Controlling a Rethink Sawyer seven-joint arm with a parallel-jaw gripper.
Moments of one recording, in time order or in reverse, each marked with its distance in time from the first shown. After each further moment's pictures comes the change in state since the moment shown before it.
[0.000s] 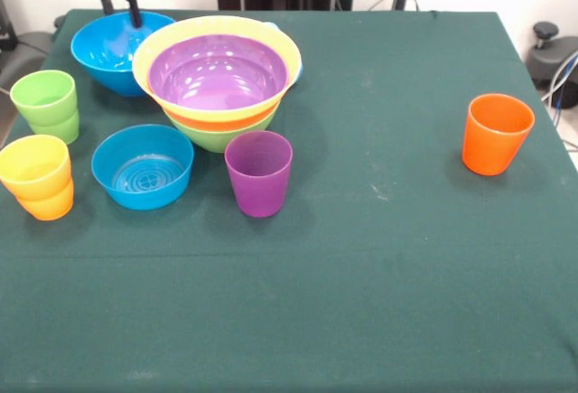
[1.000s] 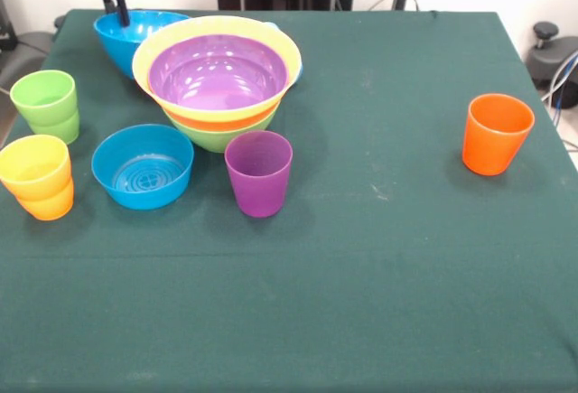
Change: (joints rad) arm -0.001 -0.010 0.002 -0.002 0.004 -0.016 0.000
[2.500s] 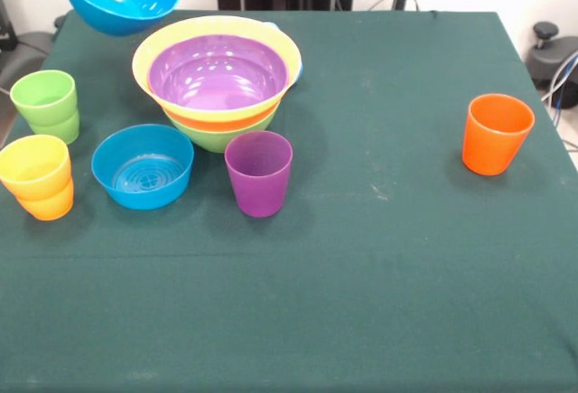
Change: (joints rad) arm -0.009 -0.368 0.034 0.142 0.259 0.115 0.000
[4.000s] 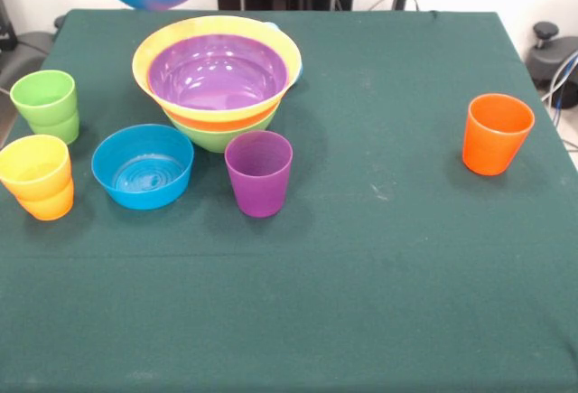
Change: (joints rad) arm 0.112 -0.147 0.047 0.029 0.155 0.129 0.000
